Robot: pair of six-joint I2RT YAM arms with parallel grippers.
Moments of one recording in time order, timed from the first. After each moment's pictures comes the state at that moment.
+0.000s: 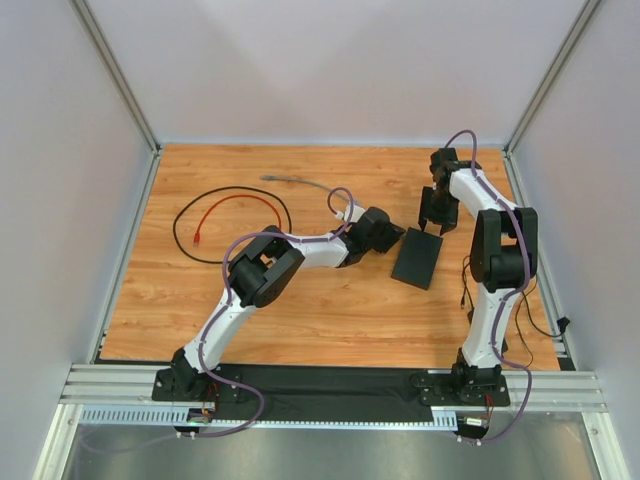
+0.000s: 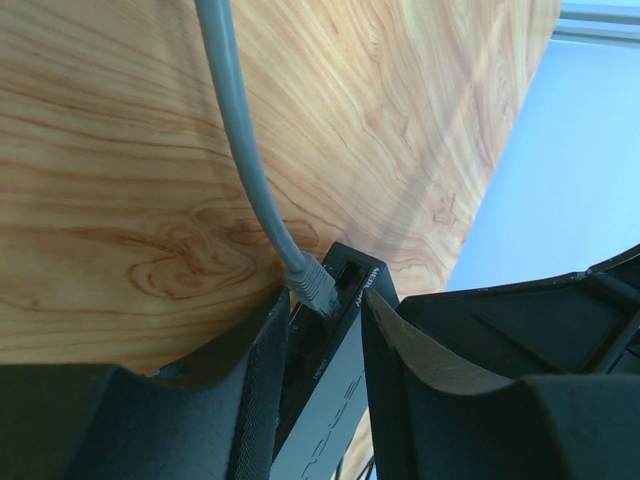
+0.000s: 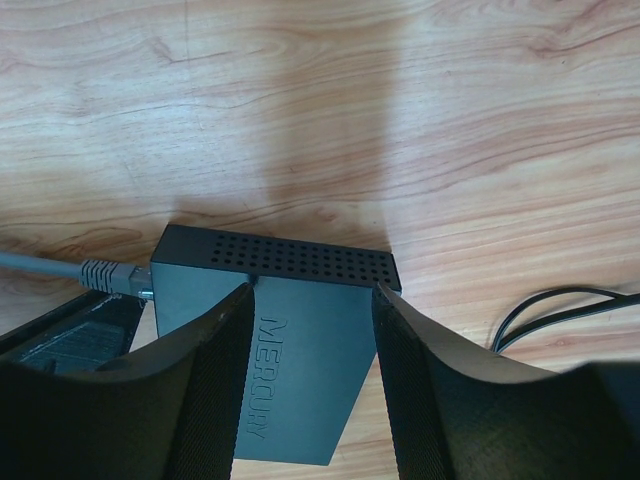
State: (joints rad) left arm -0.89 2.39 1.64 0.20 -0.20 -1.57; right arm 0.06 2.06 1.63 -0.91 0.08 0.28
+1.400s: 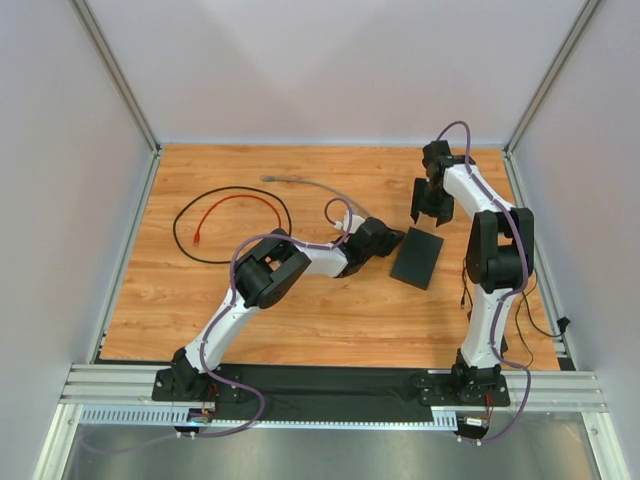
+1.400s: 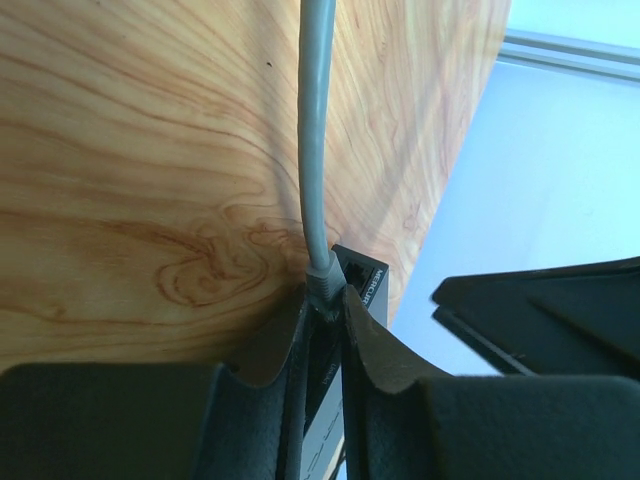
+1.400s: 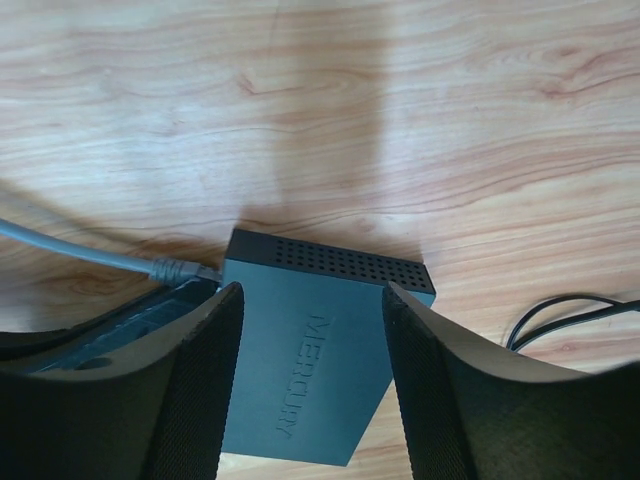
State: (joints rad) left arm -0.91 2.43 1.56 0.40 -0.25 -1.67; right arm 0.11 2.06 1.69 -0.91 0.11 0.29
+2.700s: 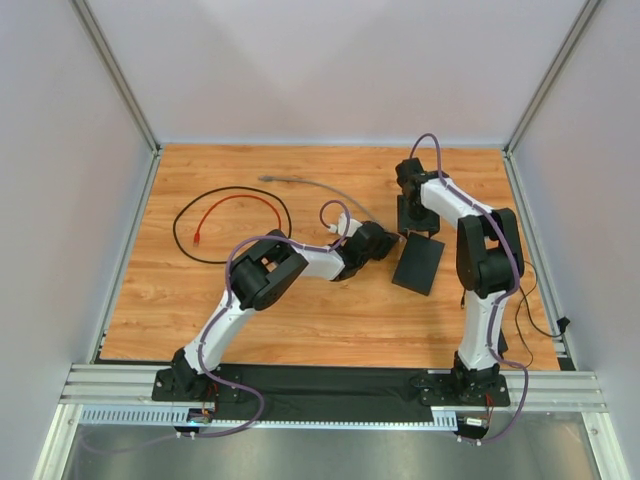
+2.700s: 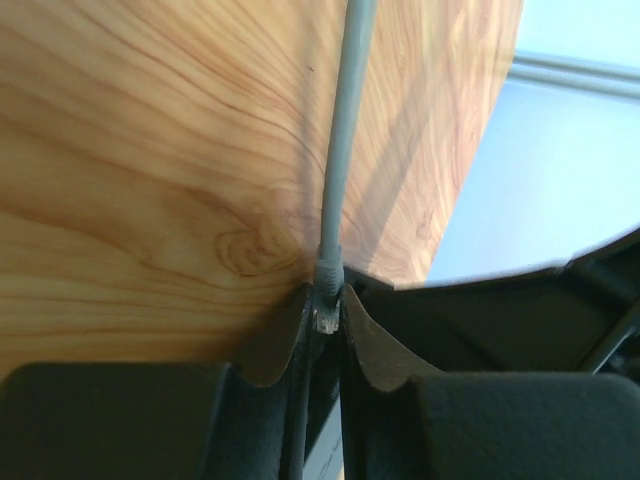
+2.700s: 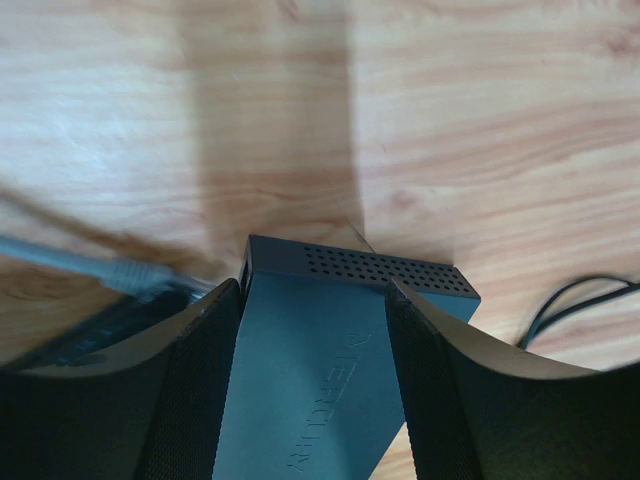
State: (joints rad) left arm -0.91 2.38 1.49 0.41 -0.31 -1.67; right arm 0.24 2.05 1.56 -0.83 0.28 0.29
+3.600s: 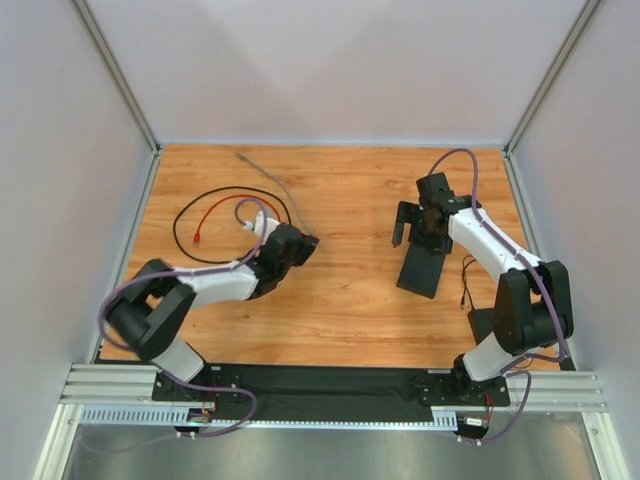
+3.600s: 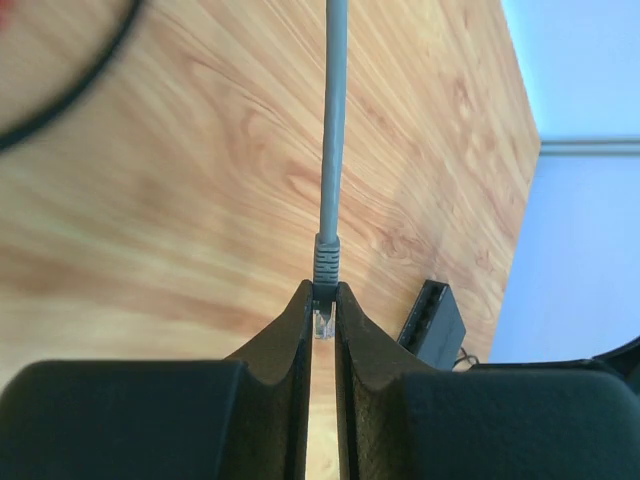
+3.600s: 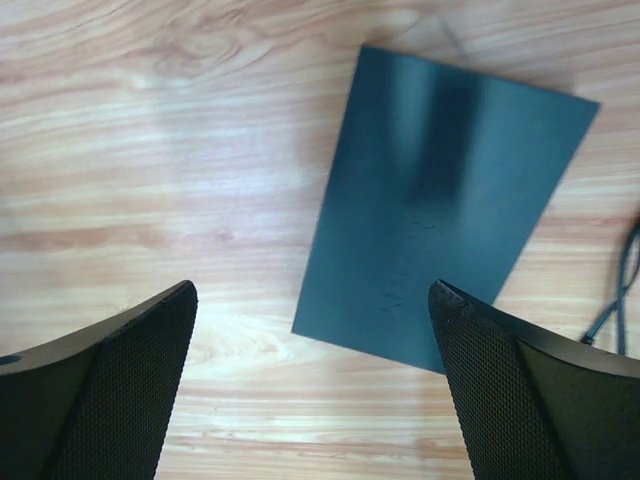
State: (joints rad) left arm -0.73 1.64 0.76 0.34 -0.35 -1.32; right arm 0.25 1.59 1.18 -0.72 0.04 0.44
